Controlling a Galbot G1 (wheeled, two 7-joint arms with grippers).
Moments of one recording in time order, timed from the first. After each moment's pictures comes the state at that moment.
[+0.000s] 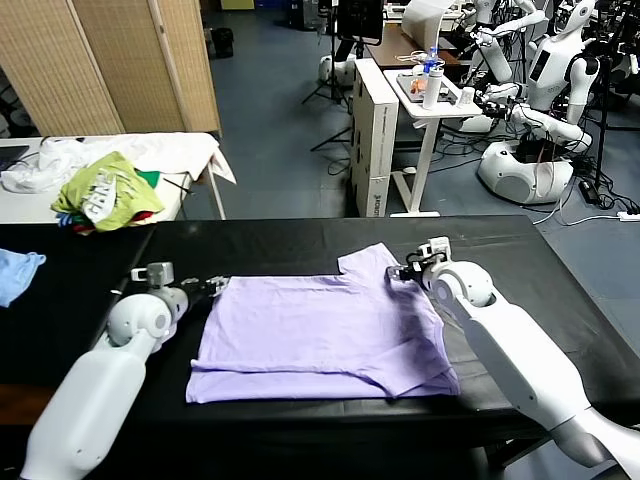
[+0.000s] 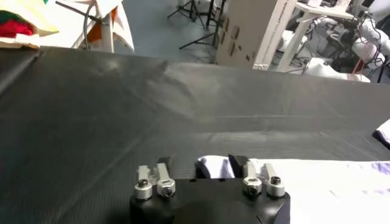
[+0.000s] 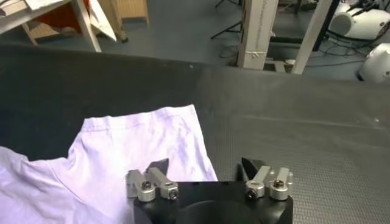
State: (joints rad) left arm 0.81 -0.99 -0.28 -1.50 -0.84 0.68 -0.10; right arm -0.50 1.04 -0.06 1.34 0.81 -0.70 0.14
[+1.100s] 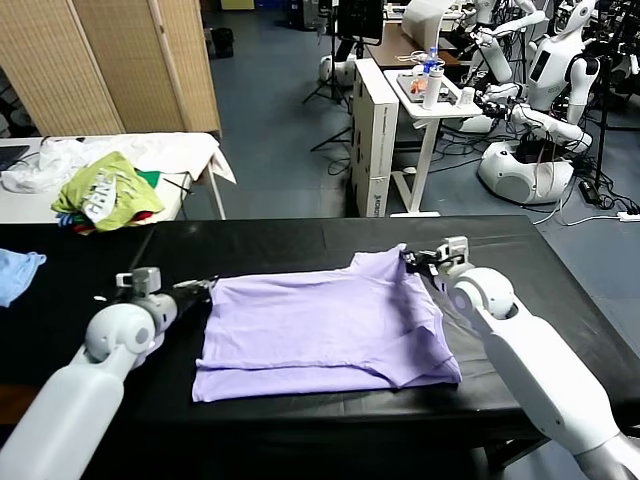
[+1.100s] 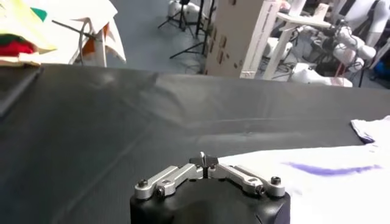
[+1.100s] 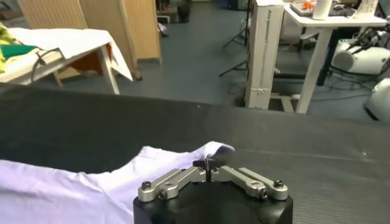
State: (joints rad) left arm 1.01 -0.86 -0.40 -1.79 -0.95 0.68 -0.12; right arm -0.72 0.89 0.11 1.68 0.85 -0.62 0.12
